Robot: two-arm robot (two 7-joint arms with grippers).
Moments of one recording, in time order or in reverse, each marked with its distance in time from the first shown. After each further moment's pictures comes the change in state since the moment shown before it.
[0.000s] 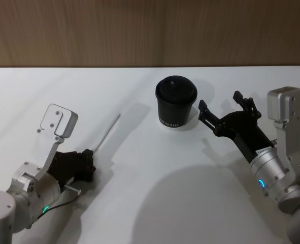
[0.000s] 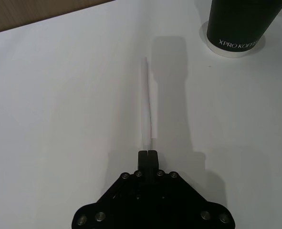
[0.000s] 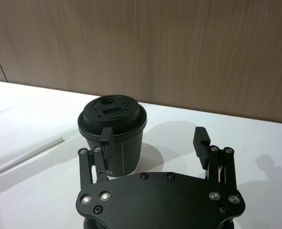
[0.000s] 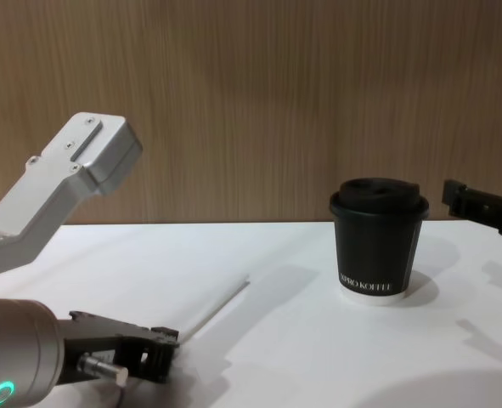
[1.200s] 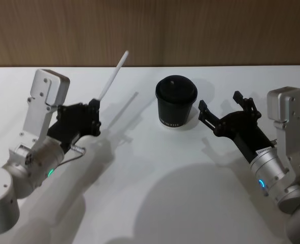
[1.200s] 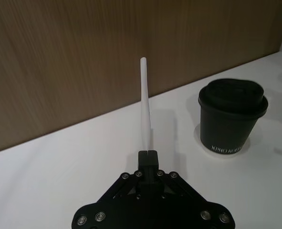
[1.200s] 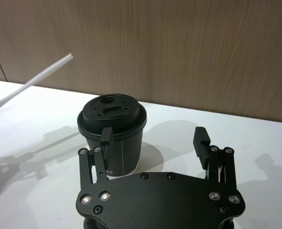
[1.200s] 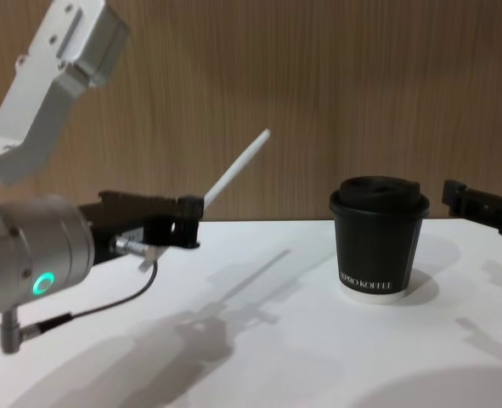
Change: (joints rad) left arm -0.106 -0.052 -0.023 0.104 0.021 -0.335 -0.072; right arm 0.000 0.000 0.000 0.000 0.000 0.000 0.000
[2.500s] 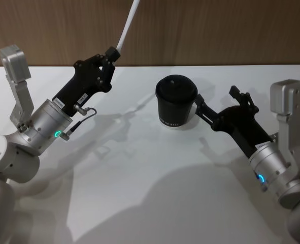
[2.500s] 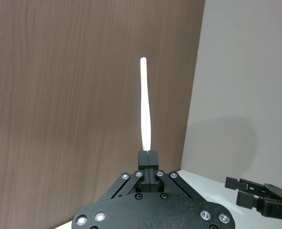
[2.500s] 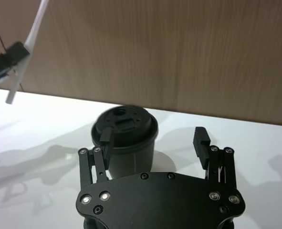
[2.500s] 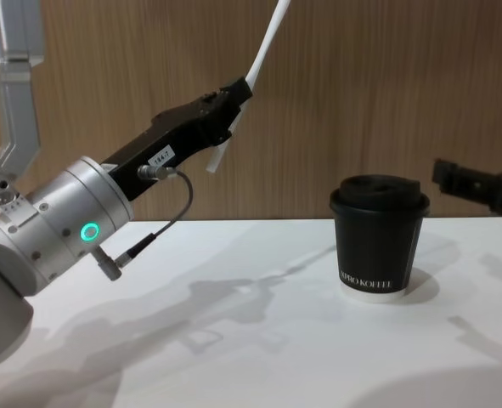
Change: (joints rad) left arm -0.367 -0.142 -0.046 0.679 -0.501 -0.593 -0.694; right arm 0.009 -0.011 0.010 -0.027 0.047 0.030 0.039
